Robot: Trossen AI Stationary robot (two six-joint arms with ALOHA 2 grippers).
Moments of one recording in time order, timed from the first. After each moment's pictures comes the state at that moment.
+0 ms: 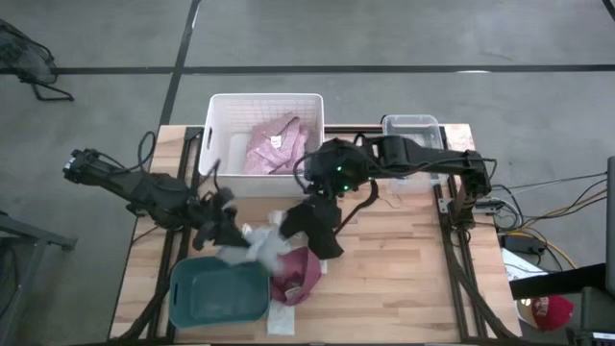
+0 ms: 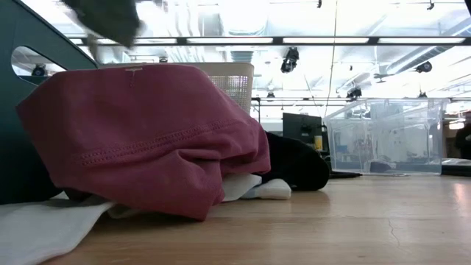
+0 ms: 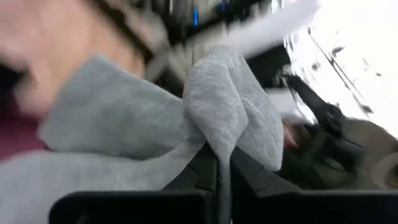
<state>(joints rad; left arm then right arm) -0.39 0.85 0.94 -0.23 0.10 -1.09 0.05 1.85 2.15 -1.07 -0.07 0.26</state>
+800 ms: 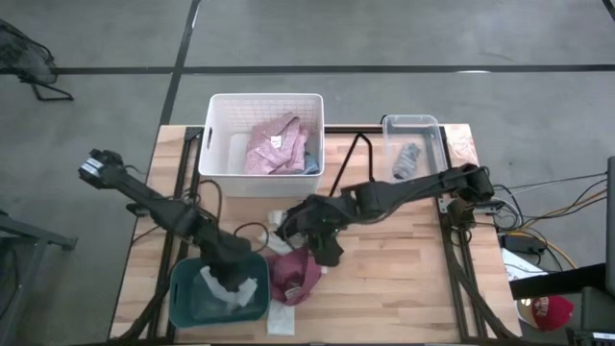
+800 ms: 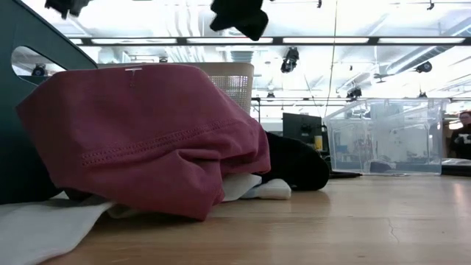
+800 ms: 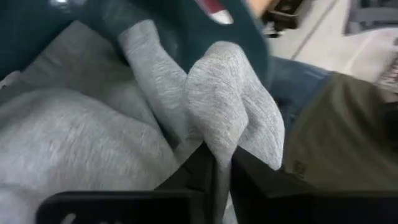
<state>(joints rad) -0.51 1.19 0.93 -0.60 0.41 -1.40 0.18 1.85 1.68 -0.69 -0.11 0.16</state>
